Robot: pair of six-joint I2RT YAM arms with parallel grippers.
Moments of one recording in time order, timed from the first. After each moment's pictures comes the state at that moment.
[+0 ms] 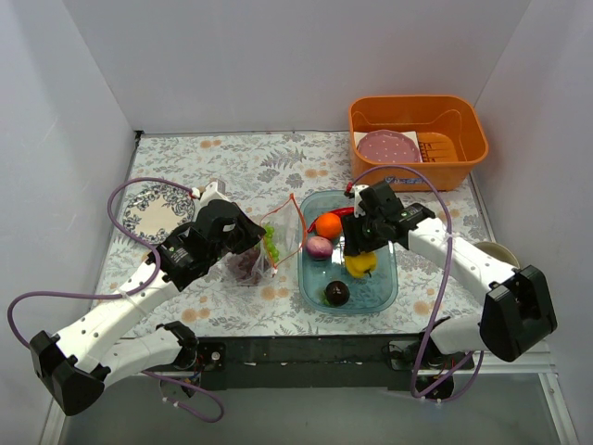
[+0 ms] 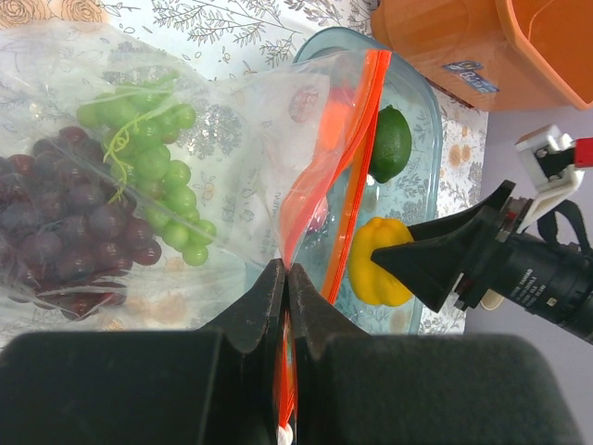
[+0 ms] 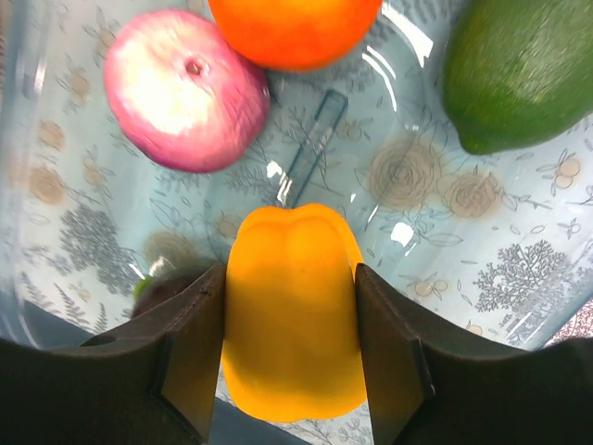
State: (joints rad) left arm -0.73 0.97 0.93 -0.55 -0.25 -1.03; right arm 0.57 1.35 0.97 -0.66 -0.12 0.17
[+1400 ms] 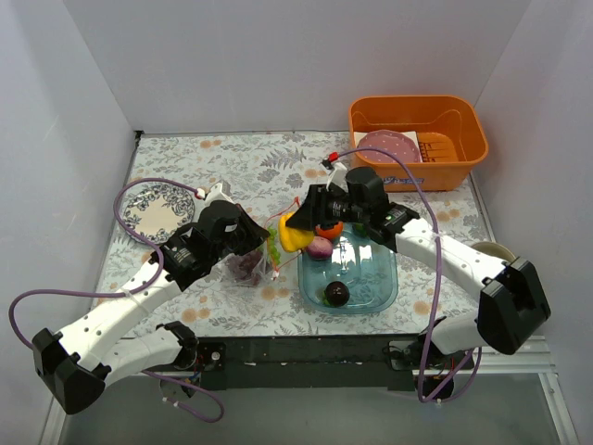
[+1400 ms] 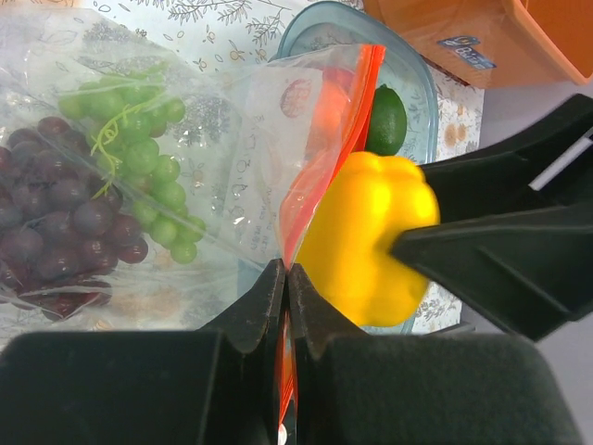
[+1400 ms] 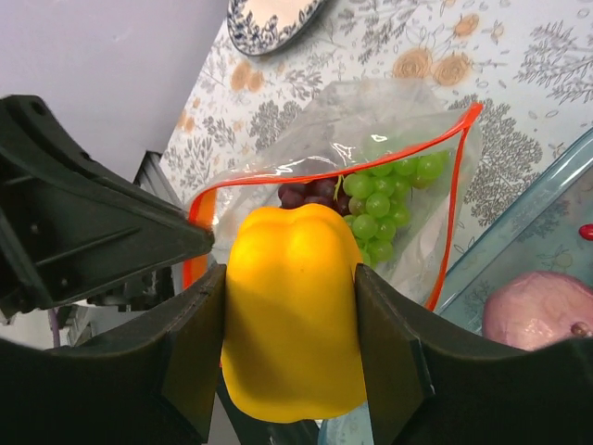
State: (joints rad) left arm -0.73 0.98 0.91 -0.51 -0.19 -1.02; right arm 0.69 1.38 1.01 -0.02 -0.45 0.63
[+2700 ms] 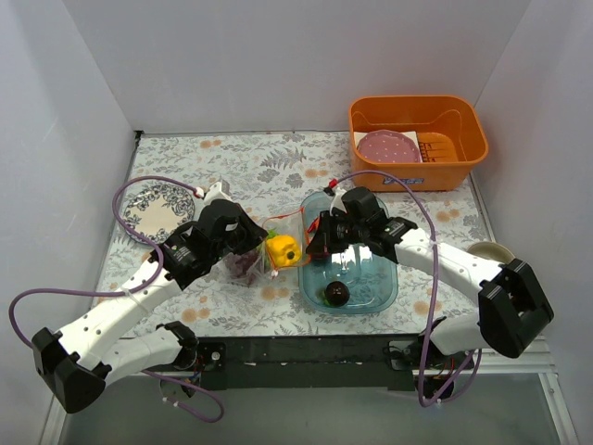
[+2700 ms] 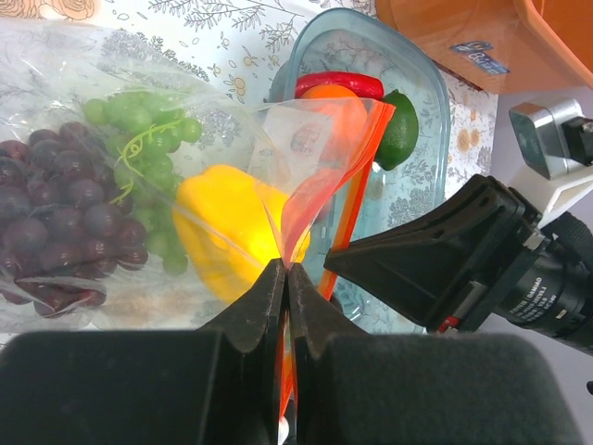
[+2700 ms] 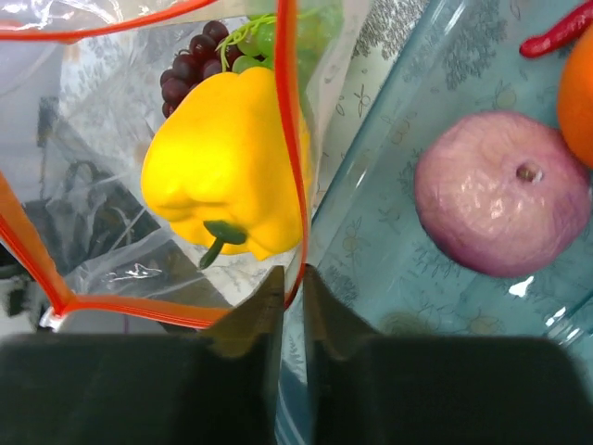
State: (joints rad) left arm -0.73 0.98 0.93 -0.55 -0.22 -1.01; right arm 0.72 1.36 0.88 -0.20 -0.38 0.60
